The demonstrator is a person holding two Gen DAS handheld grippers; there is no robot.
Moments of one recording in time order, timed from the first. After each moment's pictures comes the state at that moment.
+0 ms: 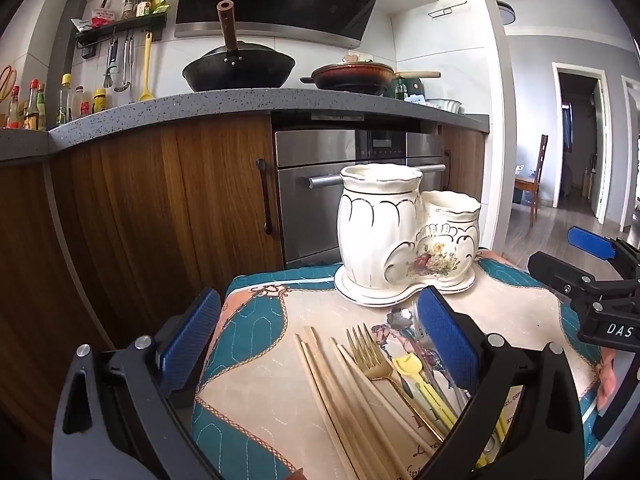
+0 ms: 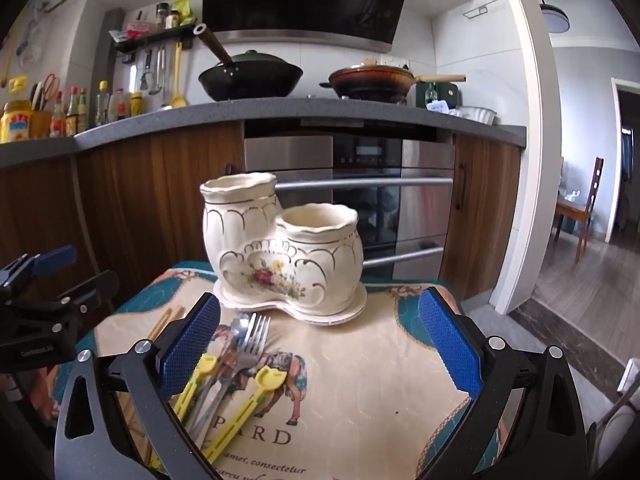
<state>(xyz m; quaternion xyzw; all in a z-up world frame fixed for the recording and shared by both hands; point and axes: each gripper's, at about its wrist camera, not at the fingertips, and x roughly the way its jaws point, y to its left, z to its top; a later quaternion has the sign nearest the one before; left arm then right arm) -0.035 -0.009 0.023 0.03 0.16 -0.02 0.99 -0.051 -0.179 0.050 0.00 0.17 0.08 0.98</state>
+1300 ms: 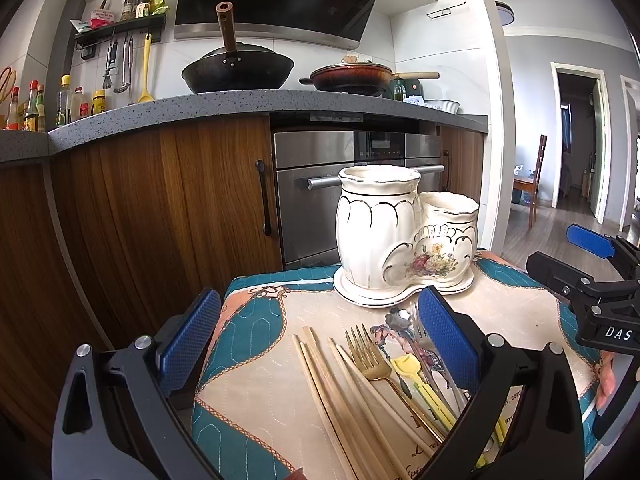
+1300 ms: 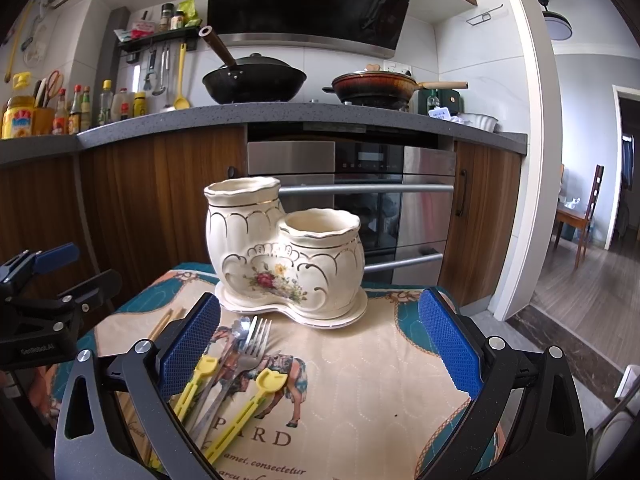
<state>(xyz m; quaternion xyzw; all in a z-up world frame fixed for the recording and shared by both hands) -0.036 -0.009 0.027 0.03 0.16 -0.02 0.99 -0.054 -0.176 0.052 -0.01 0.17 0.08 0.98</state>
